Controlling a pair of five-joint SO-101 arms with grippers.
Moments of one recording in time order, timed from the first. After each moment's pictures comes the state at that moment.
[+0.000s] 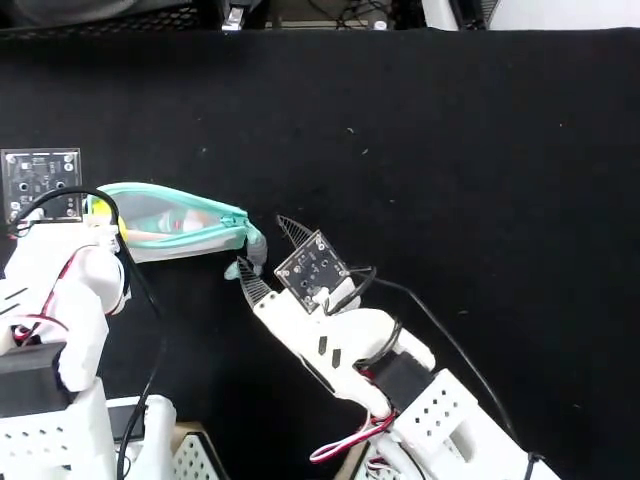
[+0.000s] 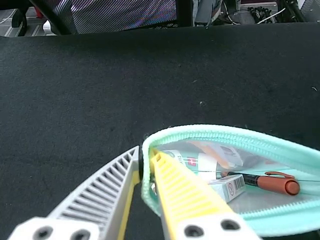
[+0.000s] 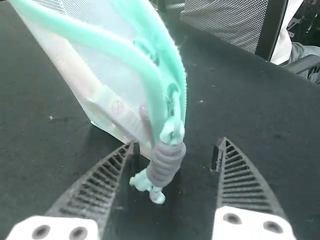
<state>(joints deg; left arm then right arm) -11.7 -60.9 37.6 71.8 -7.5 -42.4 -71.6 79.8 20.9 5.8</state>
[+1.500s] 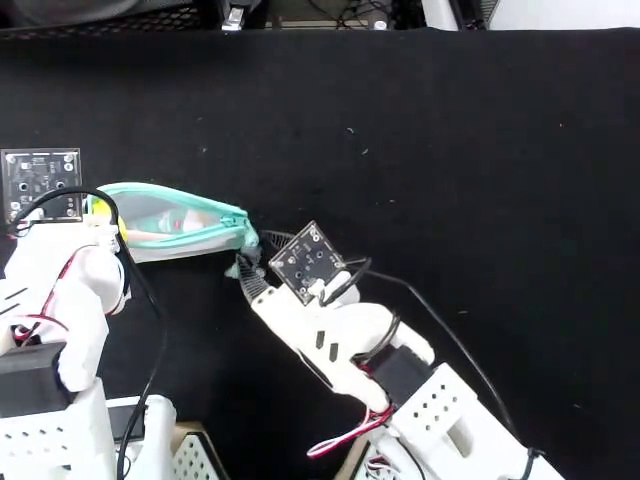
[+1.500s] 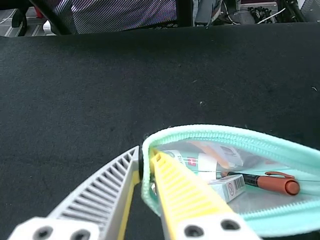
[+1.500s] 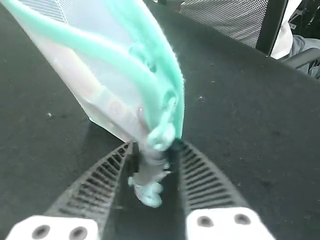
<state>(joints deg) -11.7 -60.9 37.6 71.8 -7.5 -42.1 -68.4 76.1 23.3 5.8</state>
